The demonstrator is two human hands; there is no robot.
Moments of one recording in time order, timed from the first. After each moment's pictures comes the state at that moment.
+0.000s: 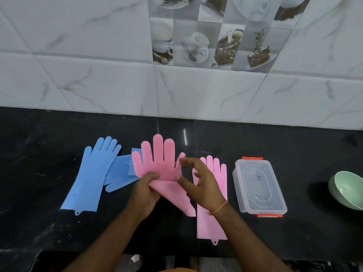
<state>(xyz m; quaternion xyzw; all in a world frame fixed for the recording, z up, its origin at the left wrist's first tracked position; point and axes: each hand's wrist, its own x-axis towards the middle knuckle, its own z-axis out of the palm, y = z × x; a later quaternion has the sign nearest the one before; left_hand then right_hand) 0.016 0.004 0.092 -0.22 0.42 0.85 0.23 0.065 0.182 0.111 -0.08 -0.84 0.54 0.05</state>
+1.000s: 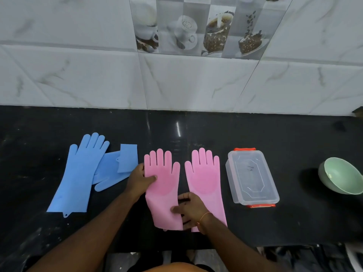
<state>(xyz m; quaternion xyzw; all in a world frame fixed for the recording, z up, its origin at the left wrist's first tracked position) -0.043 0.004 -0.006 -0.07 0.83 0.48 0.26 0.105 0.178 0.021 -0.37 -0.62 0.63 -0.28</state>
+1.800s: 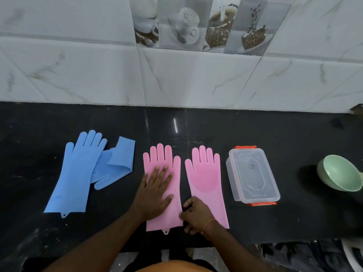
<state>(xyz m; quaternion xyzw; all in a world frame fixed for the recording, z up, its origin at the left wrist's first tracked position) -0.001 0.003 -0.061 0.38 0.91 0.07 0.15 0.125 0.180 0.005 -0.34 -0.74 0.51 -0.28</state>
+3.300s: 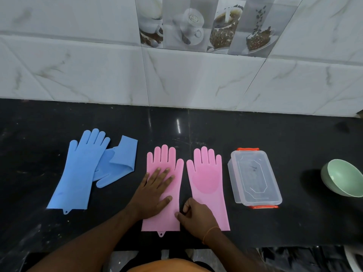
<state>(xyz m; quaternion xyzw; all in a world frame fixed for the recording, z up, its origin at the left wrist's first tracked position) -0.007 -0.009 -0.057 0.40 0.89 0.10 0.17 0.134 0.177 0.013 -0.21 -0.88 0.37 -0.21</state>
